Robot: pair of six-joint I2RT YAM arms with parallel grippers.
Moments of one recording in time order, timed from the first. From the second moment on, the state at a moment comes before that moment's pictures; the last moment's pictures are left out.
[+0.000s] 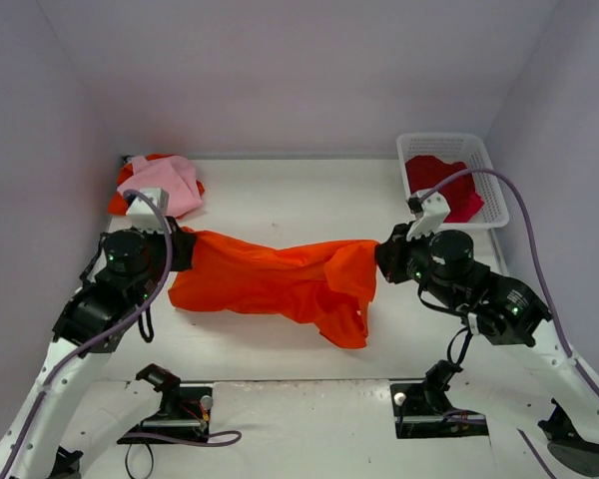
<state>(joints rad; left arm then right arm) -0.44 0.75 1.07 -0.62 -0.19 -0.30 0.80 0.84 1.17 -0.74 0.25 0.40</state>
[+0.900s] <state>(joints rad) -0.44 0.50 1.53 -1.02 -0.05 -0.31 0.80 0.67 1.44 -0.76 -0.03 0.44</state>
